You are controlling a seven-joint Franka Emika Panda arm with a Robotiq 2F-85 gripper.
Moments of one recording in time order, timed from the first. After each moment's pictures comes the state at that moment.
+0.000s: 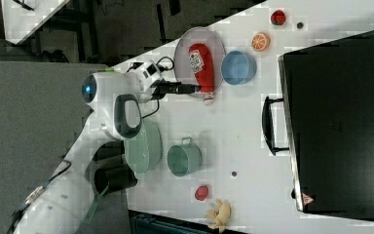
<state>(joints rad) -0.04 0.50 0.10 -1.87 0.02 0.86 -0.48</state>
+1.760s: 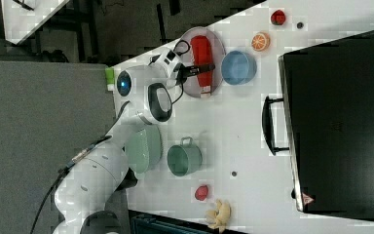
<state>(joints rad) -0.03 0.81 0.11 -1.71 -0.09 1.12 -0.58</state>
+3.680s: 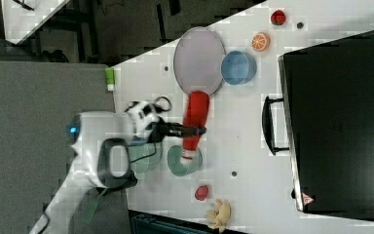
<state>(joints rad) -0.08 0.11 0.06 -2.28 -0.04 0.71 -0.53</state>
